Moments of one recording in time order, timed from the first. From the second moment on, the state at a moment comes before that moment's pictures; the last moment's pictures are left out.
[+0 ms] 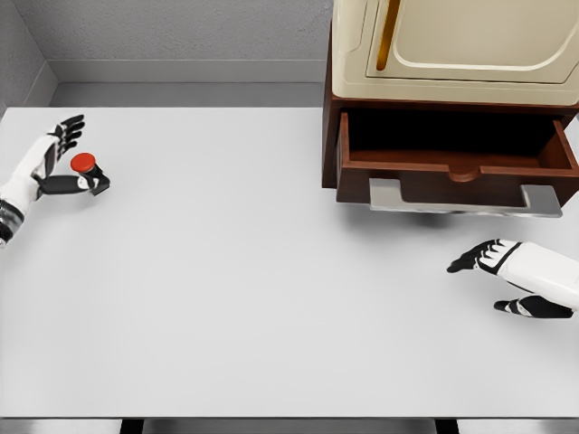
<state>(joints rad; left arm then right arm) -0.47 0.43 -0.03 -0.84 0.04 -0.27 -0.35 0.26 -1.00 0.01 -1.76 0.24 -0.61 0.34</state>
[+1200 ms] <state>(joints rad) -0.43 0.41 0.01 -0.82 -0.06 -0.42 -0.25 0.38 -0.97 -0.17 -1.76 0.13 -0.61 0.34</state>
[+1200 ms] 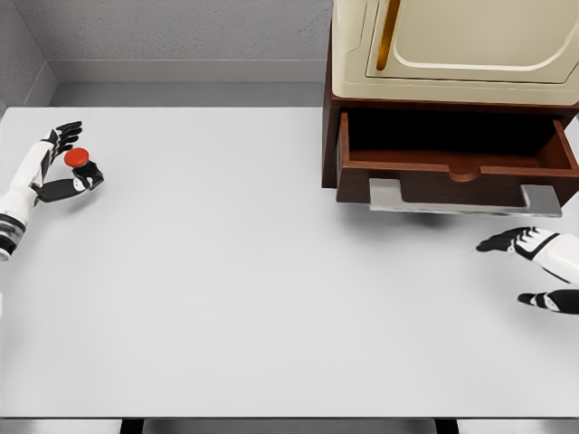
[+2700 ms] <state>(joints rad) -0.40 0.40 -0.01 -1.08 -0.07 -0.41 -0.27 0.53 -1.36 -0.11 -1.76 0.09 -0.61 0.21</state>
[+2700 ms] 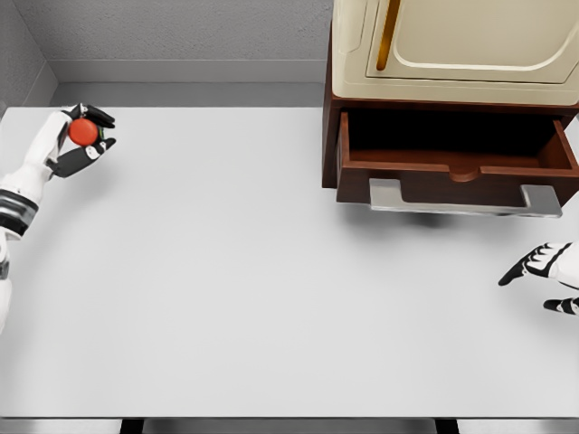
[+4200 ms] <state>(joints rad) -0.43 0.10 -0.23 -1.66 -0.56 -0.42 -0.27 0.52 -1.68 0.02 -1.77 0.07 -0.61 0.06</state>
